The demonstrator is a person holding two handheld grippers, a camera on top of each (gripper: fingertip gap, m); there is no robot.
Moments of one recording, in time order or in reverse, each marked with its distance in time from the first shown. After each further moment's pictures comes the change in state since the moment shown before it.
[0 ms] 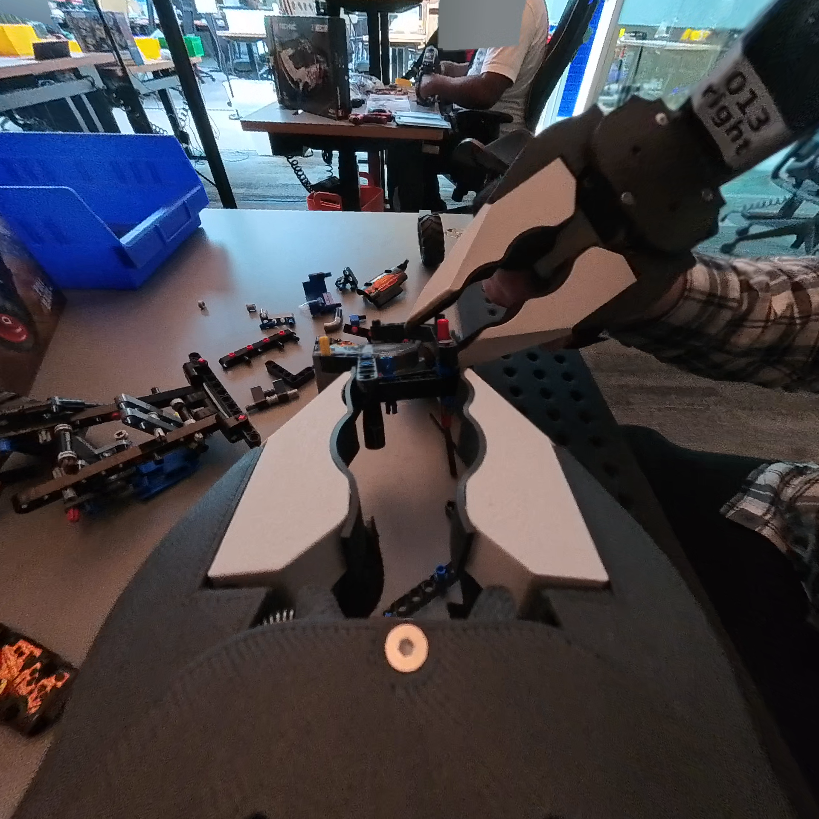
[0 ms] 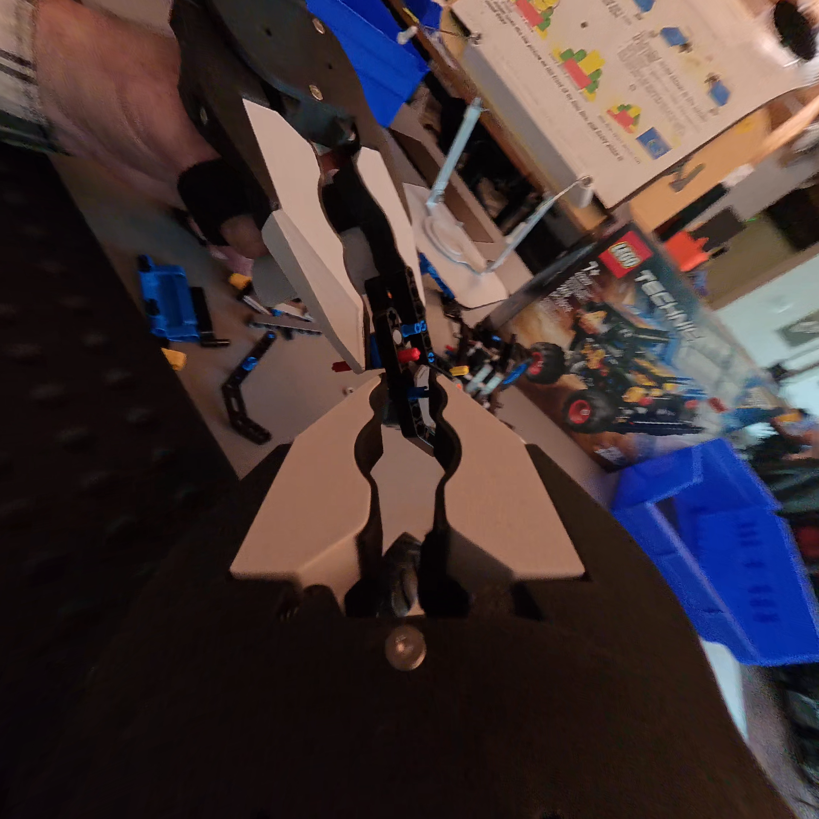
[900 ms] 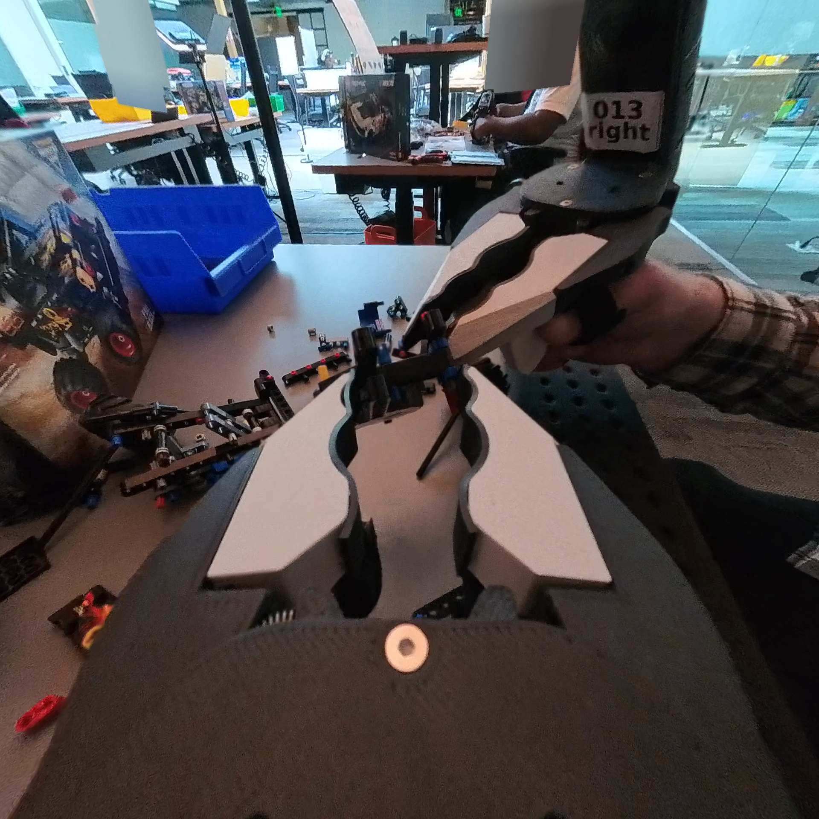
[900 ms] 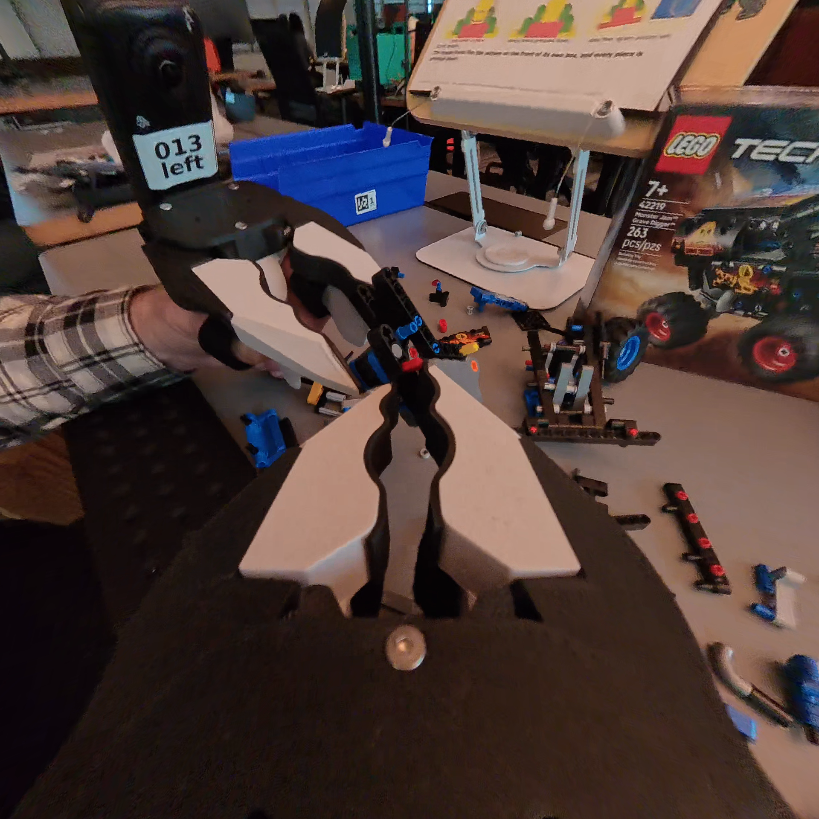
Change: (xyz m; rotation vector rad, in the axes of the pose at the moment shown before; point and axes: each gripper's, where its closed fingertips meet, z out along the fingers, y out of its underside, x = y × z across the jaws) left arm -0.018 -0.017 -0.015 0.066 -0.130 0.026; right arm 0.016 -0.015 0.017 0.141 -0.210 0.601
